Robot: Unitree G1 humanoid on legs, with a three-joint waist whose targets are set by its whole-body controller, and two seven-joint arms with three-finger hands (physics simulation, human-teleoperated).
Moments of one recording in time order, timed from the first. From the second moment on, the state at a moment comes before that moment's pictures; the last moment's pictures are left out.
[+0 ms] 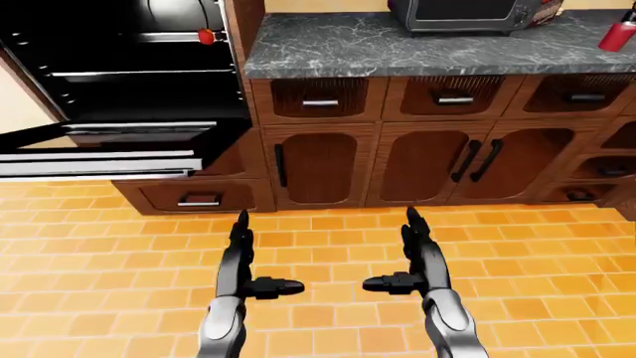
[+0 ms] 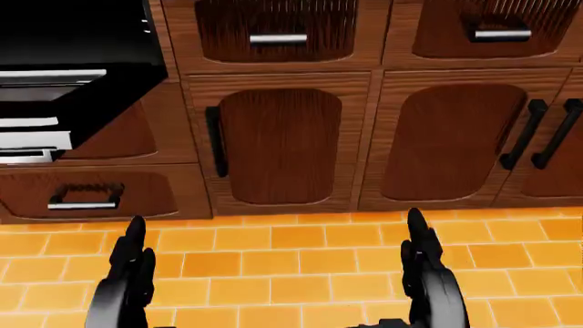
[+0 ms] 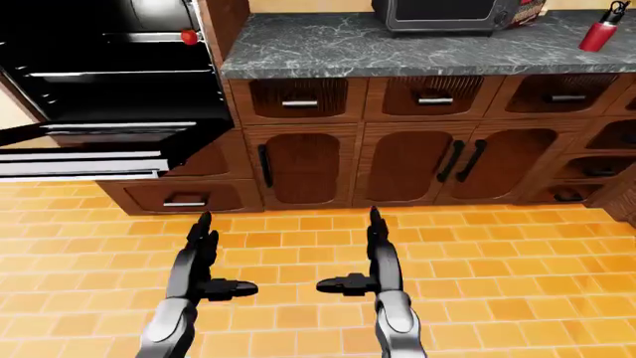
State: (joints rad) left arm 0.03 0.02 0.04 0.09 -0.01 0.06 -0.04; right arm 0.03 -0.01 -0.04 0.09 0.01 0.06 0.04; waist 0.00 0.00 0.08
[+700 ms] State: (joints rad) left arm -0.32 0.16 0.26 -0.50 -0.43 0.65 0.20; right arm -0.19 -0.16 -0.23 -0.74 -0.08 0.70 0.19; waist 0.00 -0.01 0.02
